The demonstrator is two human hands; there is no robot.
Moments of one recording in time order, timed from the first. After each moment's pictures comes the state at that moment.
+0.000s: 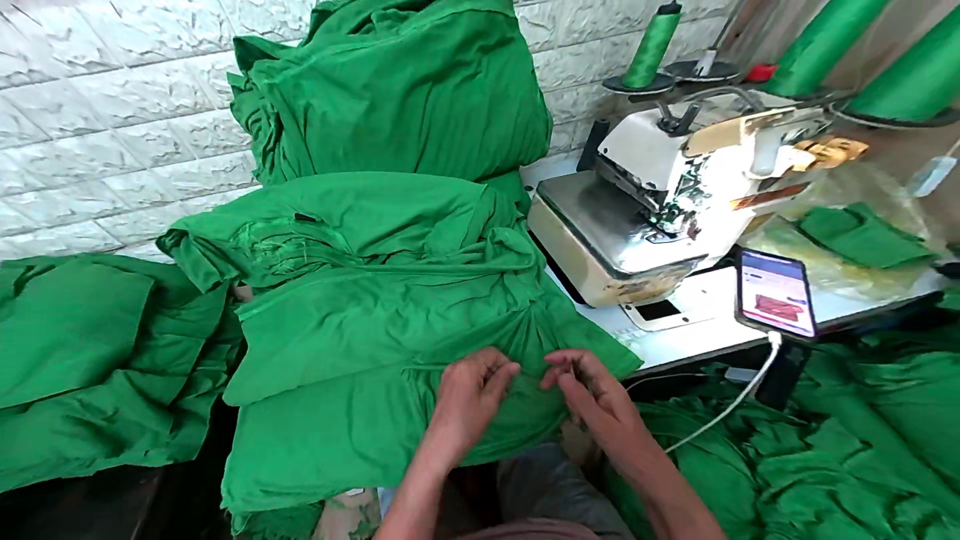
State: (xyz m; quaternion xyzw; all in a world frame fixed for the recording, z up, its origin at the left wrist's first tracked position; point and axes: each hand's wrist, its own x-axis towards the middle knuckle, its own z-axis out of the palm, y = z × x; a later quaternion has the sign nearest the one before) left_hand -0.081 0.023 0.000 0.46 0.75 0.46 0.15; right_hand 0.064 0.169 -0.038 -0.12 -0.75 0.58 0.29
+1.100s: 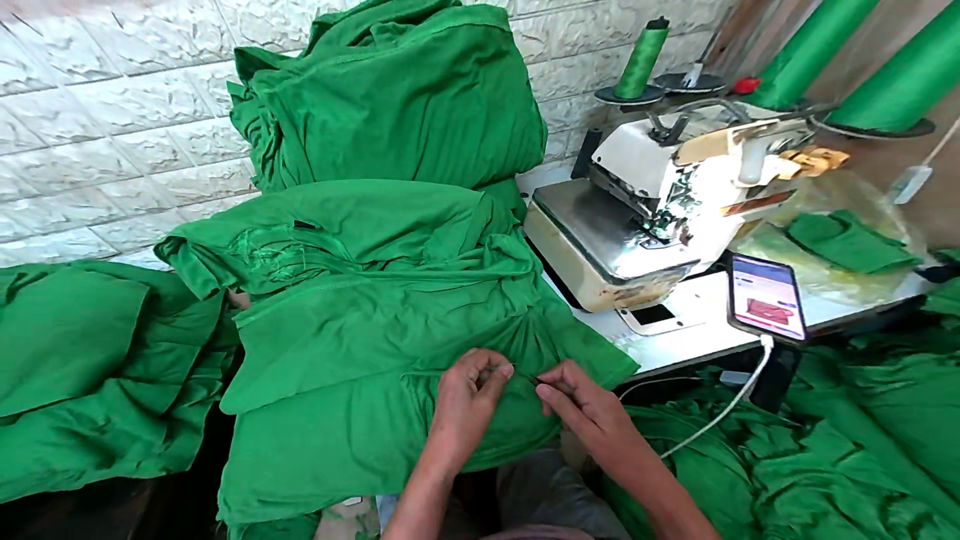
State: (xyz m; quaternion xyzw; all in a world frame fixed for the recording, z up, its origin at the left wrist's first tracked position) left_hand -0.081 0.025 -0.008 0.41 0.71 0.55 0.15; right_hand 0.063 0.161 -0.030 -0.14 -0.84 0.46 0.25
